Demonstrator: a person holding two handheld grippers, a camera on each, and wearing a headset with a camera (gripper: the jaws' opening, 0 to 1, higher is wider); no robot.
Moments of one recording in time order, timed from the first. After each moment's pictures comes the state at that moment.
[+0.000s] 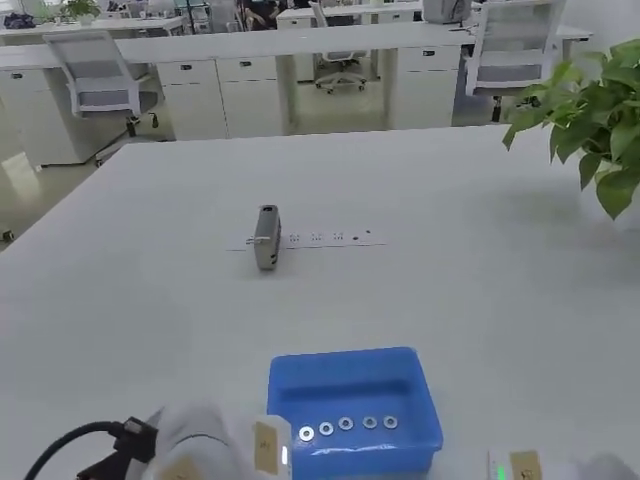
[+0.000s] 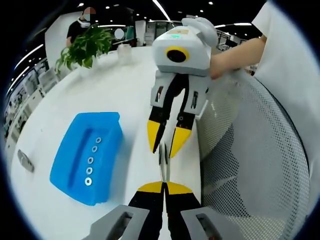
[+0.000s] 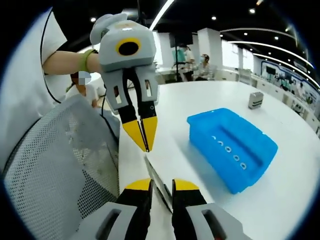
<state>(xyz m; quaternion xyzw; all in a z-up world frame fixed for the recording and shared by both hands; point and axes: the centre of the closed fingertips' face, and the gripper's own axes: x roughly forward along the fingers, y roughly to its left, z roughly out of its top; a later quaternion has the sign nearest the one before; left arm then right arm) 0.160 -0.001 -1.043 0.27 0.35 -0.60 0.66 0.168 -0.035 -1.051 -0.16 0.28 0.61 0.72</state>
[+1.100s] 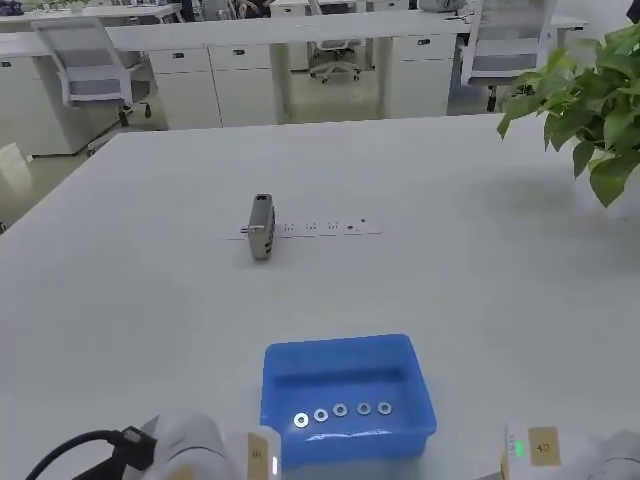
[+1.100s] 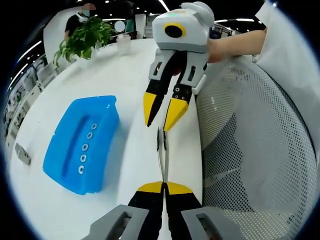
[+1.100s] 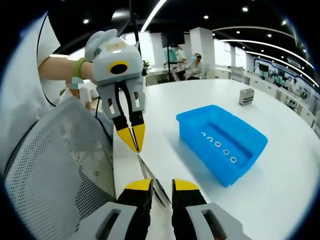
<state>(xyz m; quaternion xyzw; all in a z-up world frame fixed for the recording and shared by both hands) 0.154 0.012 -1.060 0.29 0.38 -0.59 0.65 0.175 -0.045 -1.047 -0.15 0.28 0.59 0.74</state>
